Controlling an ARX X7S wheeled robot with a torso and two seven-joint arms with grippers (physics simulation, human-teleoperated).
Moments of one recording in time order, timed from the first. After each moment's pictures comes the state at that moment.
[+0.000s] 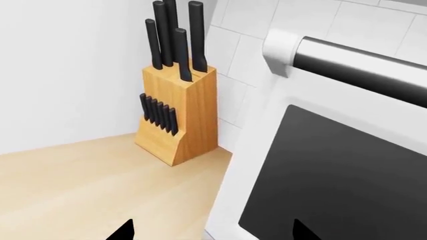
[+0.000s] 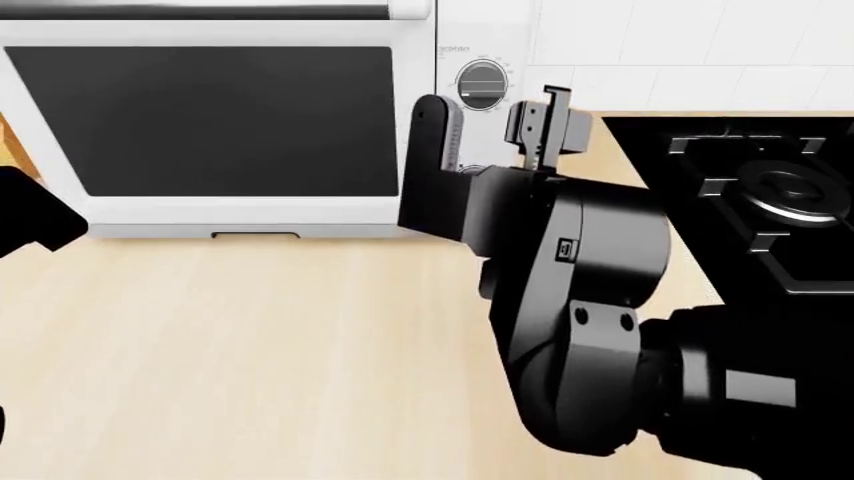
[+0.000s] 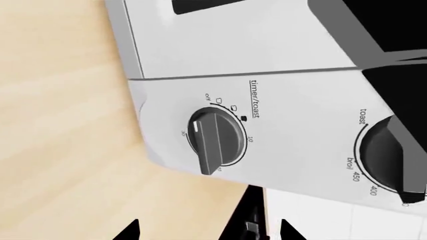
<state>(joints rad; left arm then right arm) -0.62 -0.39 -0.60 0.77 -1.17 -1.30 -0.99 1.43 0.28 -1.44 -0.22 -1.20 1.57 -1.57</state>
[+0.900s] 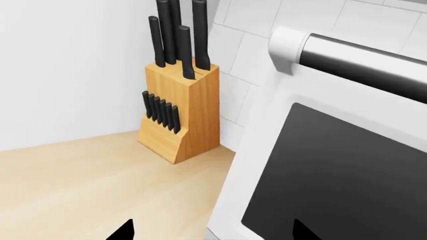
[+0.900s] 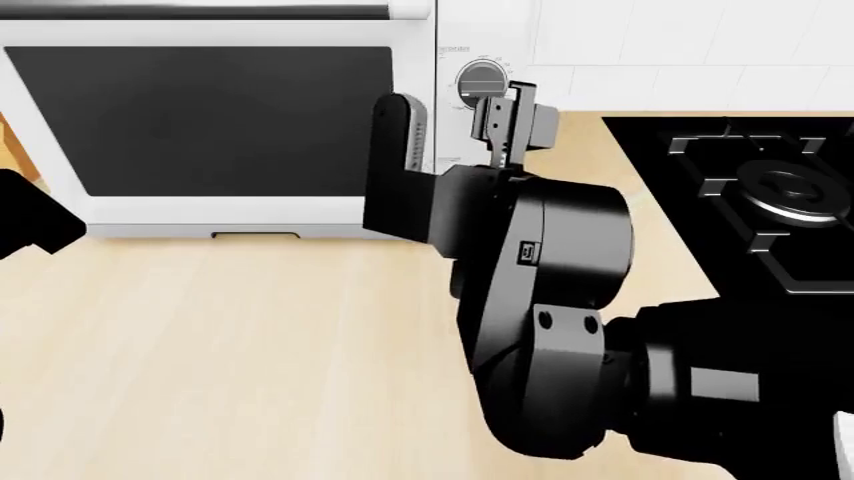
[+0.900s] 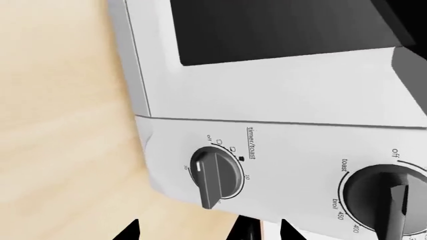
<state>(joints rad) -0.60 -0.40 -0.60 0.76 -1.19 -1.26 -1.01 1.43 0.20 -1.44 -0.19 -1.21 1.57 -1.57</state>
